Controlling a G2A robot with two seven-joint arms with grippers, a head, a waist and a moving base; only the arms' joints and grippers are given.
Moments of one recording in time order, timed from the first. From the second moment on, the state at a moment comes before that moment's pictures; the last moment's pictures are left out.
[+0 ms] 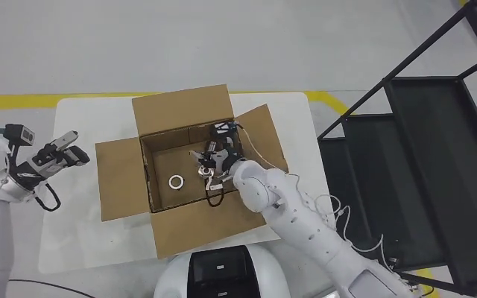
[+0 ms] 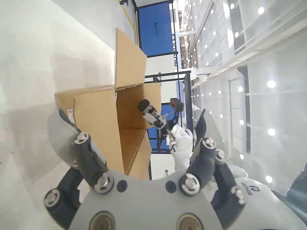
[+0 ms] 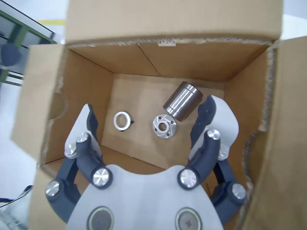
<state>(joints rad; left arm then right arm) 1.26 -0.93 -1.79 -1.31 -0.34 -0.23 -1.18 -1.20 -1.36 0.96 -1.75 -0.89 0.22 0.55</state>
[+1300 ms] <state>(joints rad) 1.21 -0.94 -1.65 -1.30 -0.56 -0.31 -1.25 -1.54 -1.28 1.40 -1.91 -0.45 -0.17 0.61</state>
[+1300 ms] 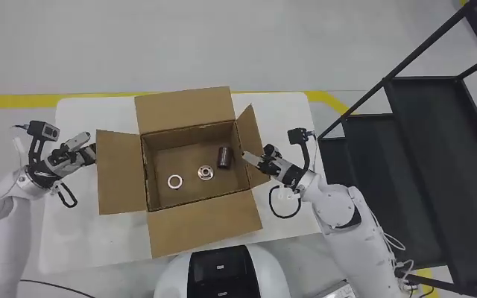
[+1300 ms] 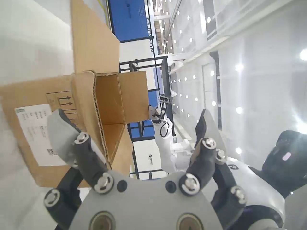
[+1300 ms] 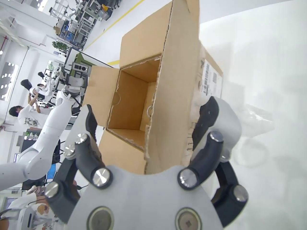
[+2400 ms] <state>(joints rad) 0.90 -0.98 -1.21 -1.34 -0.13 -0.28 -1.30 -1.37 -1.29 1.11 -1.78 -0.56 -0.10 0.65</state>
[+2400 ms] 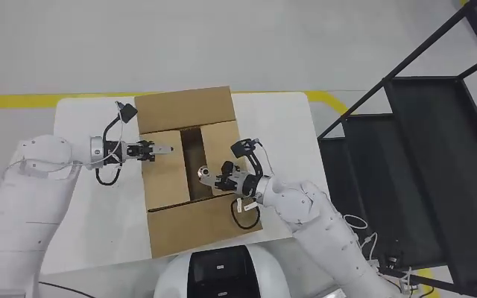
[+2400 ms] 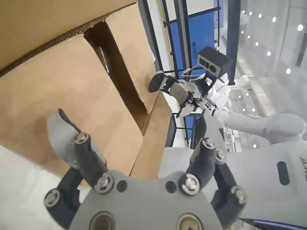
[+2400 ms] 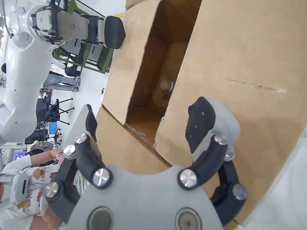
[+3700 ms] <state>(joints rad) 1.04 -0.94 -1.41 -1.44 -0.42 -0.28 -1.14 -1.76 -1.21 1.40 -1.89 -0.06 -0.44 0.92</state>
